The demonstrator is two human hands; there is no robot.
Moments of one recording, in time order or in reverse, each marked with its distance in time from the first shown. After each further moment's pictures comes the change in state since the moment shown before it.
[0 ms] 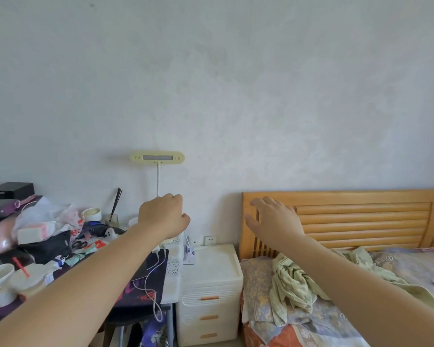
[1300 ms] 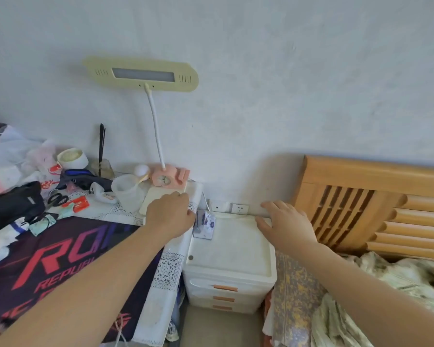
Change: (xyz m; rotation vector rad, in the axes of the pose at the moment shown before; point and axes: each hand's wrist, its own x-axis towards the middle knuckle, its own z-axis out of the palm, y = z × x) left_hand 0.273 -0.034 0.346 -0.060 -0.320 -0.241; right_hand 0.301 0.107 0.368 0.124 -0.397 -0.126
